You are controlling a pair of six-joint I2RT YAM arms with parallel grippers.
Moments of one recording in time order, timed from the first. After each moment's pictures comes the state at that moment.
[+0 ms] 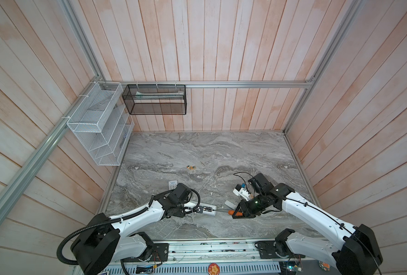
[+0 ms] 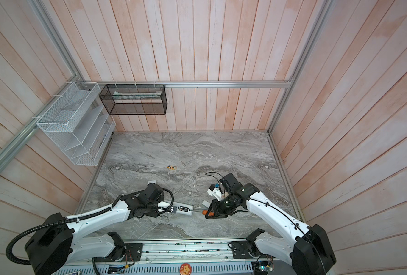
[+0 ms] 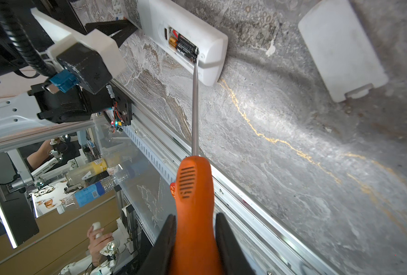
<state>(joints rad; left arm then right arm) -0.74 1.23 0.55 -0.43 -0.09 1.11 0.60 1.10 0.71 -0.88 -0.74 0.43</state>
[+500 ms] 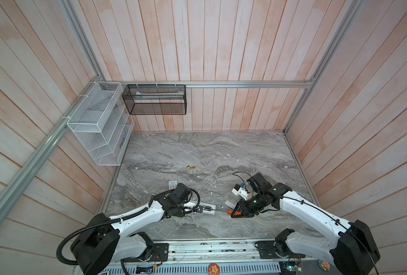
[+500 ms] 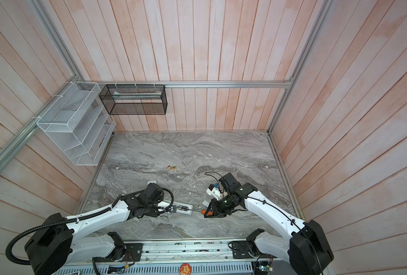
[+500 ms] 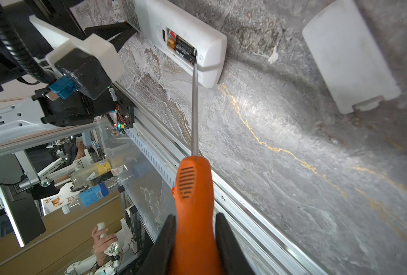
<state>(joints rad) -0.74 1.23 0.55 -0.43 -0.11 1.11 0.59 1.14 0.69 -0.82 -0.76 0.43</state>
